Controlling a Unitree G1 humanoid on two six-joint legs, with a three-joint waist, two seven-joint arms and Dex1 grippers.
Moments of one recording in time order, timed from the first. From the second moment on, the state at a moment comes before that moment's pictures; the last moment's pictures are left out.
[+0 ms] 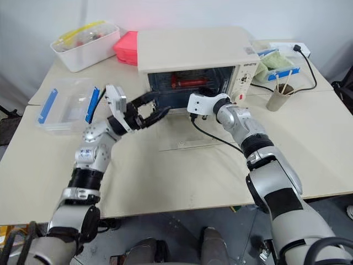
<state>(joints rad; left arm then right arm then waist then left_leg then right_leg) -0.81 0.29 0.11 0.48 -0.41 0.00 -0.87 -1.17 -0.40 0.42 1.05 -0.62 -0.37 0.05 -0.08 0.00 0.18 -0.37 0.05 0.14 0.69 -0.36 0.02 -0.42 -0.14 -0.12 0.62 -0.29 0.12</state>
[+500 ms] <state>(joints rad) -0.92 0.29 0.14 0.72 -0.39 -0.07 -0.95 -0.91 -0.48 0.33 0.59 -0.52 -0.24 0.25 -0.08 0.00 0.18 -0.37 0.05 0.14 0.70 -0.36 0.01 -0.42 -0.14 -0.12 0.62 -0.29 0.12</state>
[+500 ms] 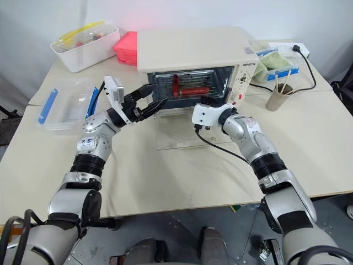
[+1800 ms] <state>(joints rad) -1.01 0.29 0.14 0.84 -0.37 -0.07 -0.95 -0.85 -0.59 0.36 0.48 -0.61 -0.30 0.29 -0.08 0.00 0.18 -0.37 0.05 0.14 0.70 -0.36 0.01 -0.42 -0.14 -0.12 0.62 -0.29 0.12</state>
